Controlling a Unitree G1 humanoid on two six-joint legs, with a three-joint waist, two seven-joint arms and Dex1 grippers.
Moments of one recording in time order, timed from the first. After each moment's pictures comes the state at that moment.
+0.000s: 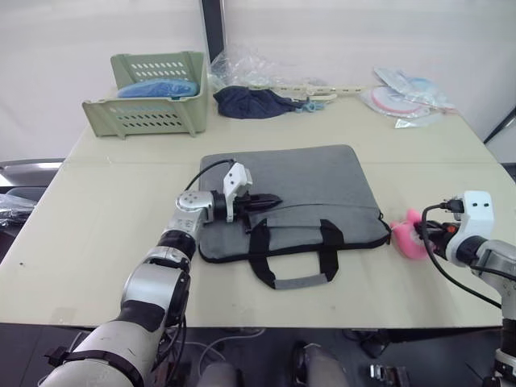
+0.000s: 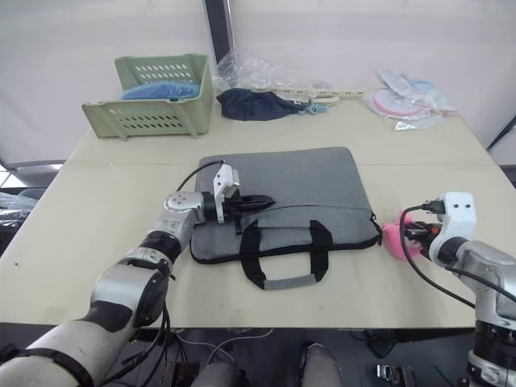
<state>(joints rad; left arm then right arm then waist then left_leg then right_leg) -0.97 0.18 -0.01 1.17 -0.11 -0.28 -1.15 -0.22 -0.70 -0.46 -0.15 0.42 1.06 0.44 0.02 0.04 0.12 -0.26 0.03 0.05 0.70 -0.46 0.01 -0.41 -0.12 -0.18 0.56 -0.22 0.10</state>
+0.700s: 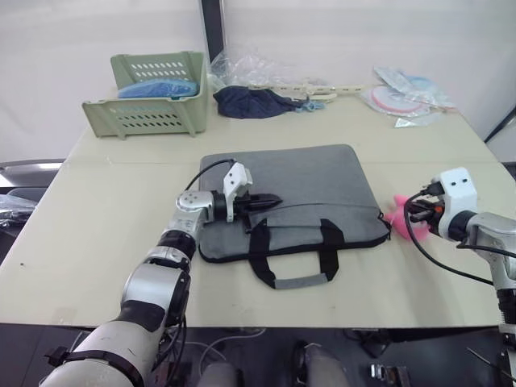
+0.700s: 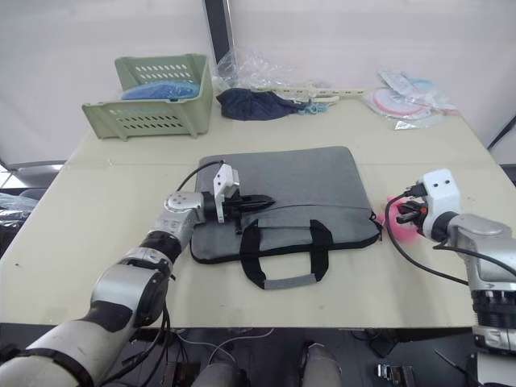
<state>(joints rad) -0.97 0.17 -0.01 1.17 -0.11 -0.28 -1.15 -0.41 -0.82 -0.17 0.14 0.29 0.74 0.57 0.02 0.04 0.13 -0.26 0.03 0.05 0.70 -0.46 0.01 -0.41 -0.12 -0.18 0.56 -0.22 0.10</state>
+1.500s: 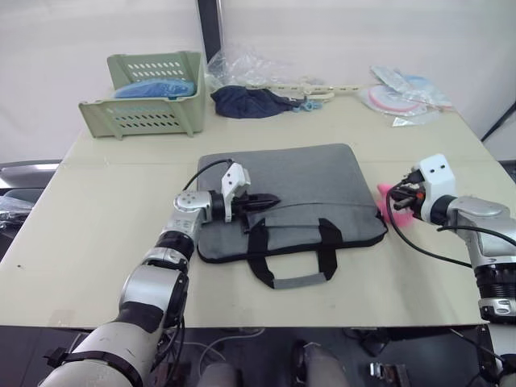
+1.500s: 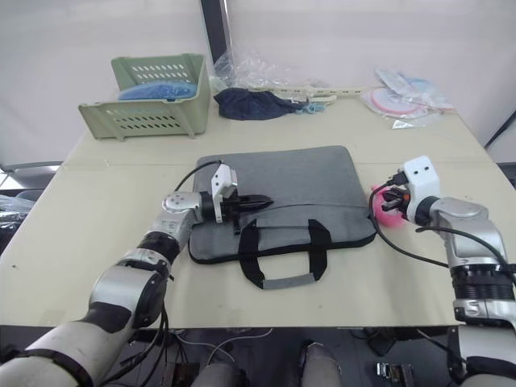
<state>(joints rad) -0.96 0.18 -0.01 1.15 -0.11 -0.28 -1.16 -0.57 -0.77 -0.08 0.32 0.21 0.61 0.63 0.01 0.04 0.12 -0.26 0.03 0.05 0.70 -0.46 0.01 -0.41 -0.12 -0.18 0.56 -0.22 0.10</state>
